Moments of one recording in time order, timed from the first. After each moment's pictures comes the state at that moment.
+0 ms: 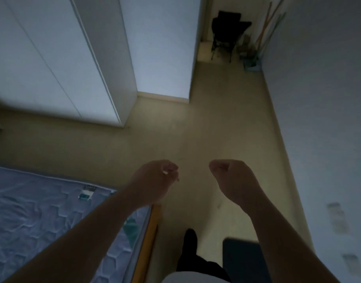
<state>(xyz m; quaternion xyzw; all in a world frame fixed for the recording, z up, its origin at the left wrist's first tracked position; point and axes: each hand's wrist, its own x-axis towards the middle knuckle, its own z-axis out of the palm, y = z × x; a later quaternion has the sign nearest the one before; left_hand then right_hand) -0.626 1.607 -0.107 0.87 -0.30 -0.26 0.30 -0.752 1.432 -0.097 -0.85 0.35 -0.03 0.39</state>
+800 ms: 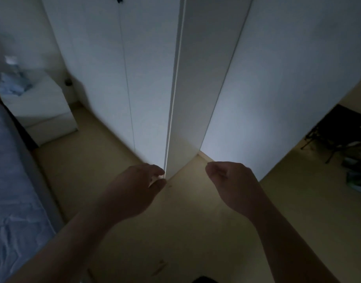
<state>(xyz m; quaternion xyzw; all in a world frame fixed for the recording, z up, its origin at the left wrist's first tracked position) -0.158 1.552 -0.043 0.95 -0.13 -0.01 0.27 -0.165 1.309 -0.009 -0.95 0.00 0.00 0.30</state>
